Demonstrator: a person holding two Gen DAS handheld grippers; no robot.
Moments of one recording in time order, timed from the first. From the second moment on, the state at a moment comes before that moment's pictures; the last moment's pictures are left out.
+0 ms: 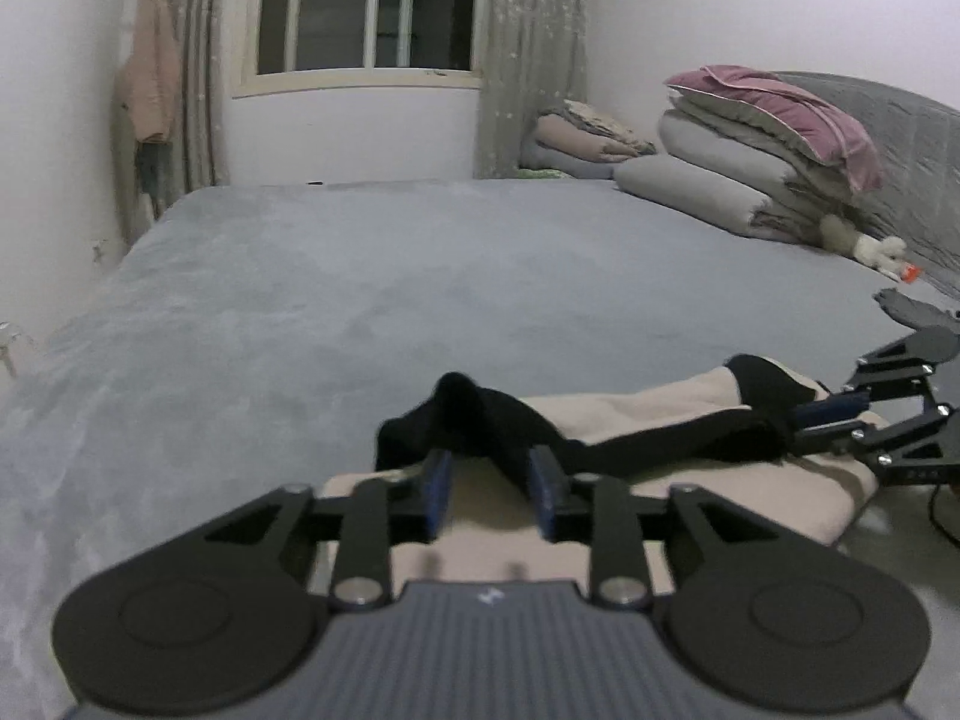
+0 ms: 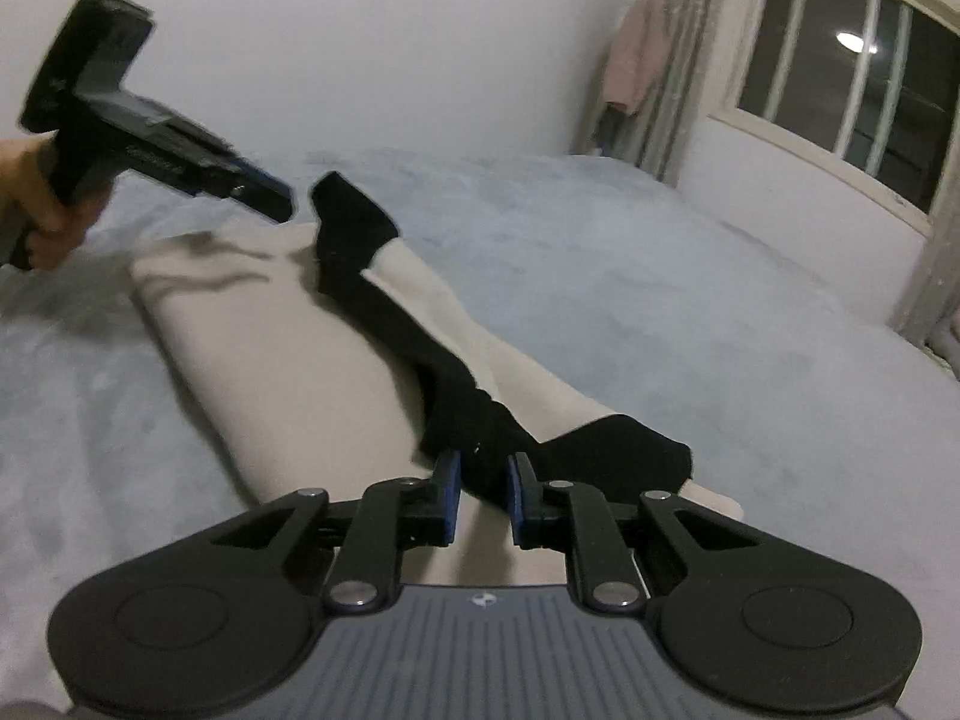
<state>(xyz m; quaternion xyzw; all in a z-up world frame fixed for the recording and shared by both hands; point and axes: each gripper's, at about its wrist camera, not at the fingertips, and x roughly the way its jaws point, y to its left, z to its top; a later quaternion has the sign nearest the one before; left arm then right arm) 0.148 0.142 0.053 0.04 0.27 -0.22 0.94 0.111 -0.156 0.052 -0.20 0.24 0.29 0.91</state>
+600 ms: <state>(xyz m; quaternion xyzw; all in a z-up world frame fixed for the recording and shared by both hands) 0.228 0.142 0.017 -0.26 0.37 -0.19 0.87 0.124 -0.147 0.057 -0.17 0.21 0.25 0.93</state>
